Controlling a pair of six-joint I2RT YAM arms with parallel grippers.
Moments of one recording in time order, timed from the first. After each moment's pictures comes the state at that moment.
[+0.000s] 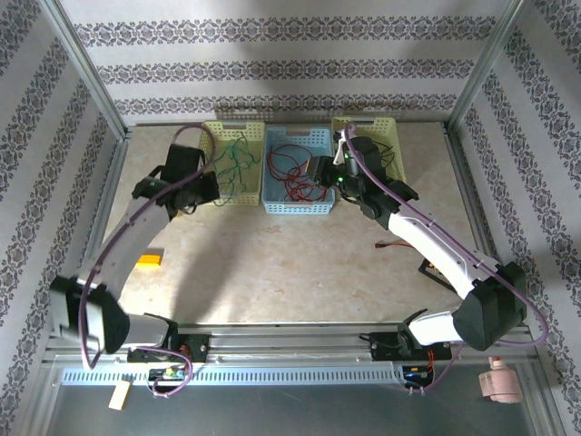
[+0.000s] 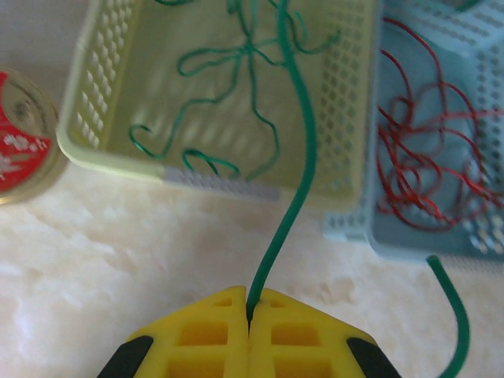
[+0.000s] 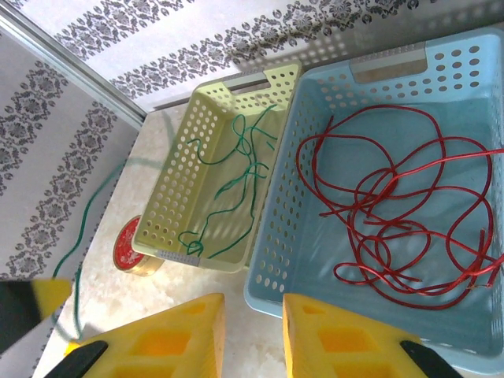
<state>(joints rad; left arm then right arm) -0.21 1.39 1.23 -0.72 0.01 -0.49 0.53 1.38 1.20 -0.29 -0.09 0.61</state>
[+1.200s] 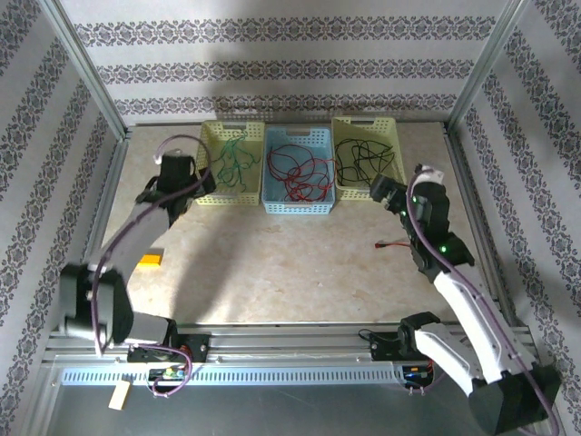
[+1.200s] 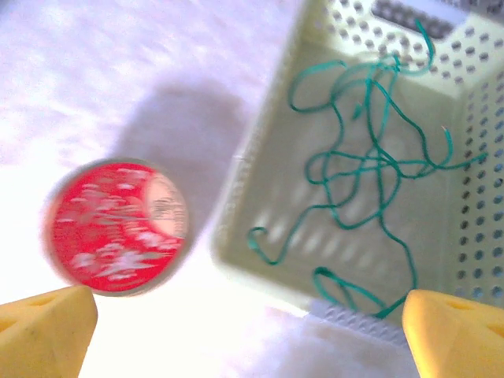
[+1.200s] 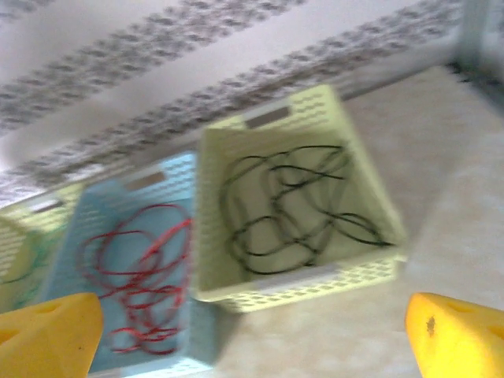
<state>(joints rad) -0.12 1.33 0.95 -0.34 -0.27 -0.43 0.22 0.83 0.72 -0.25 0.21 0.44</state>
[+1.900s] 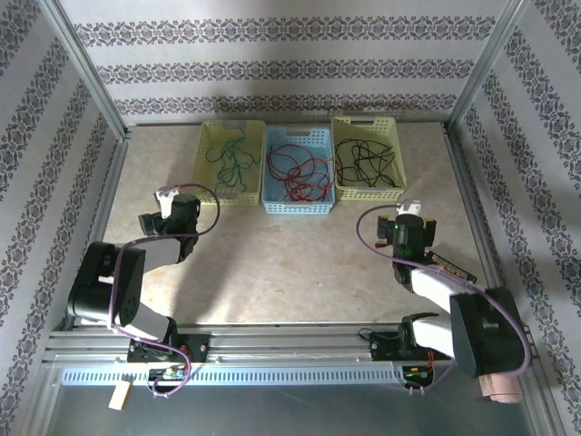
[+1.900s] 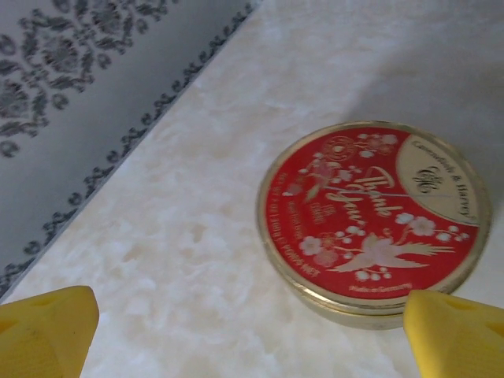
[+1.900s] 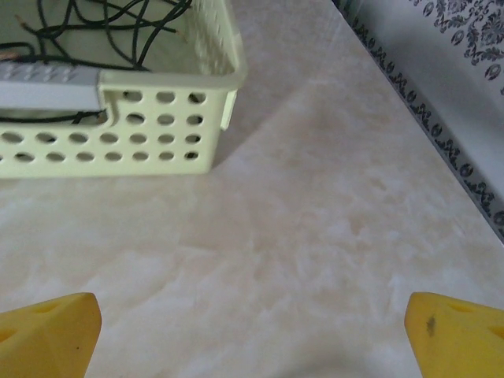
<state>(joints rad) -0.12 1.52 0.53 0.35 -0.75 -0.18 0.11 1.23 0.29 0.42 0.38 0.01</state>
